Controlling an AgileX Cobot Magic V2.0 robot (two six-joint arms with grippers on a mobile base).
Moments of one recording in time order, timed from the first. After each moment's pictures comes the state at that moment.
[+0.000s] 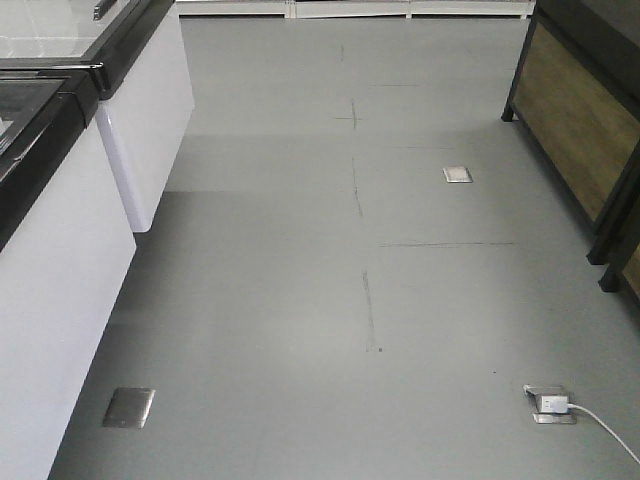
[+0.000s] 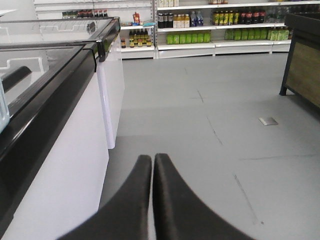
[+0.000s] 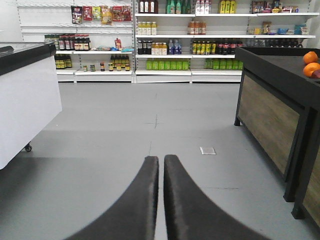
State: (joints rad) left arm 0.01 -0.01 0.03 0.00 0.20 -0.01; right arm 0.00 -0.01 0.03 -0.07 0.11 0.06
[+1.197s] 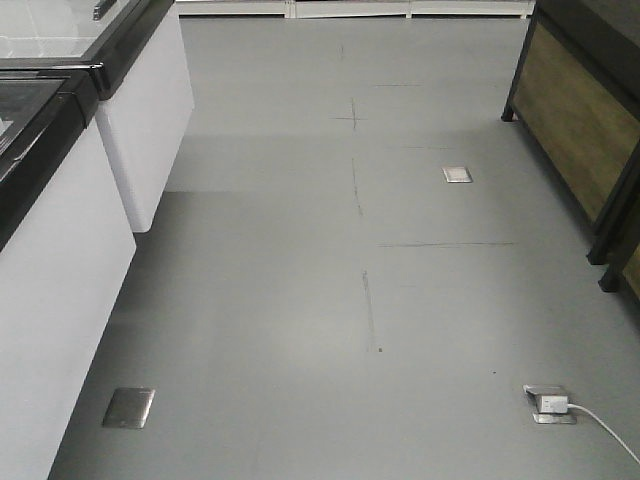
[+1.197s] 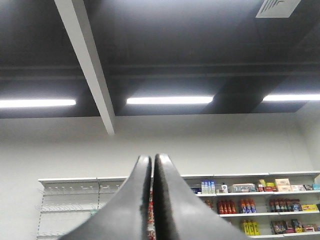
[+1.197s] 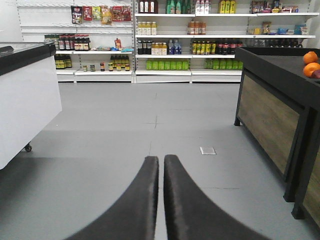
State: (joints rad) left arm 0.01 -0.01 -0.34 0.00 -0.32 -0.01; right arm 0.00 -0.01 0.03 -0.07 0.11 0.06
